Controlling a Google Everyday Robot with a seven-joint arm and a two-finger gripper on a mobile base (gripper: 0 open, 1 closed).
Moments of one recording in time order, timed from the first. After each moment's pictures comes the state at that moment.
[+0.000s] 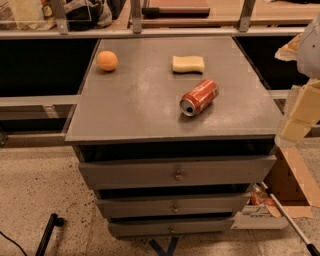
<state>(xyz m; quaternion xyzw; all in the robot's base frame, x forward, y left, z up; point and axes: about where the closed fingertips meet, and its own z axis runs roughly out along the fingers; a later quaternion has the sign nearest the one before) 0.439 -0.215 0.983 -0.60 0.78 -0.04 0.17</state>
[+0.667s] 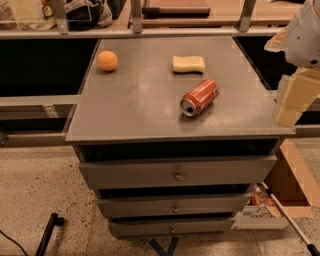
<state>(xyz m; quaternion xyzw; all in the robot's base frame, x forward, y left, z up) 0.470 -0.219 0.983 -0.63 0.76 -0.06 0.16</state>
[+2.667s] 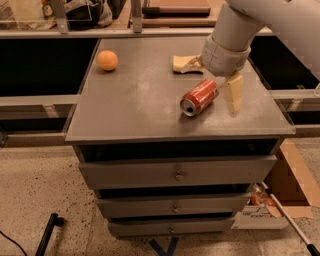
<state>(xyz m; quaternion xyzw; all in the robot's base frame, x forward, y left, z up) 0.593 -0.135 0.880 -0.89 0.44 -0.03 0.10</state>
